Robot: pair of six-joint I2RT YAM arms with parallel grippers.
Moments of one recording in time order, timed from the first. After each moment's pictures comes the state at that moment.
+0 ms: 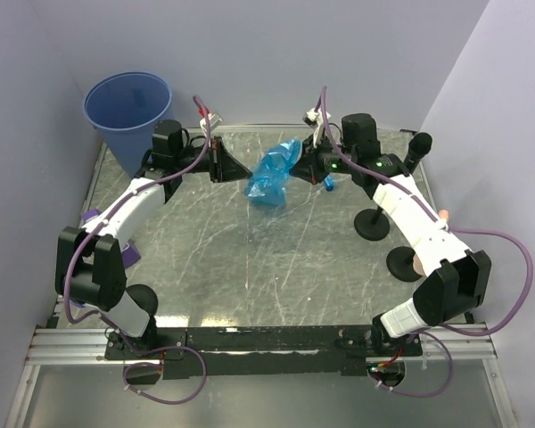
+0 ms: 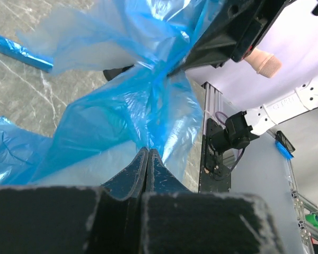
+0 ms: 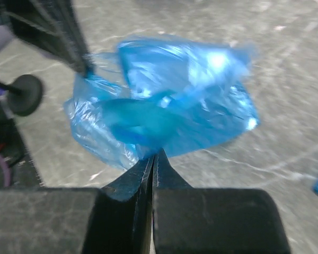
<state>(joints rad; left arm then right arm) -0.27 1.59 1.25 0.16 1.12 -0.41 0.36 1.47 1.45 -0.49 -0.64 -0.06</state>
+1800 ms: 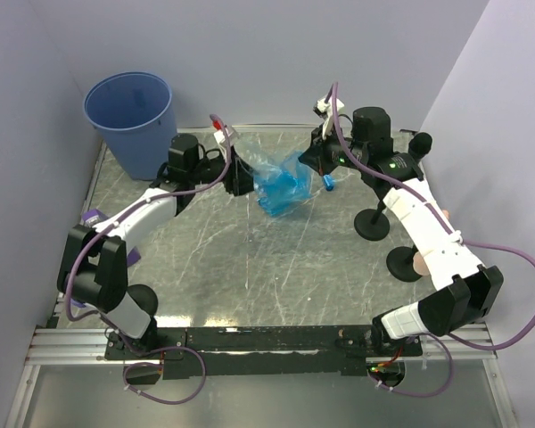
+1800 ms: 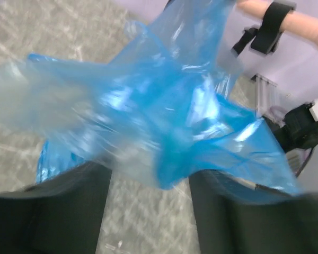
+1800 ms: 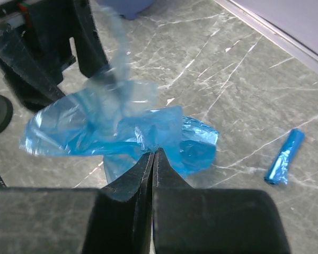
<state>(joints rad) -0.37 1.59 1.13 0.26 0.93 -0.20 0.36 1.40 1.51 -0.53 -0.47 -0.10</state>
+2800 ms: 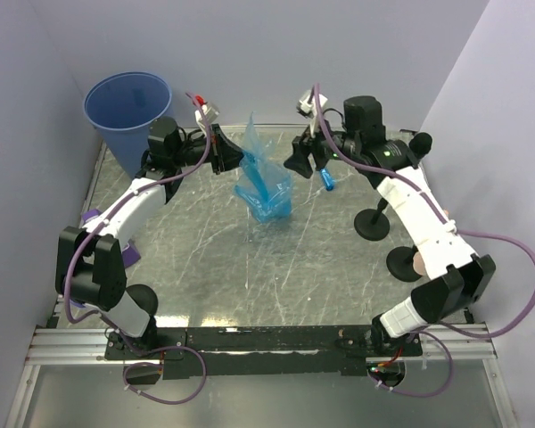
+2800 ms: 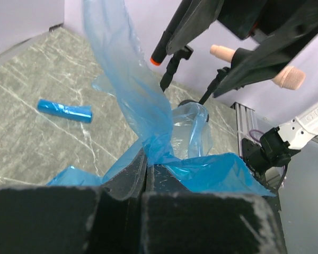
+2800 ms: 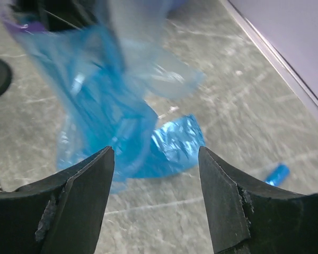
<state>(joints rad) -0.28 1.59 1.25 0.40 1.06 -0.38 0.39 1.47 1.65 -0.63 -0.55 -0.30</state>
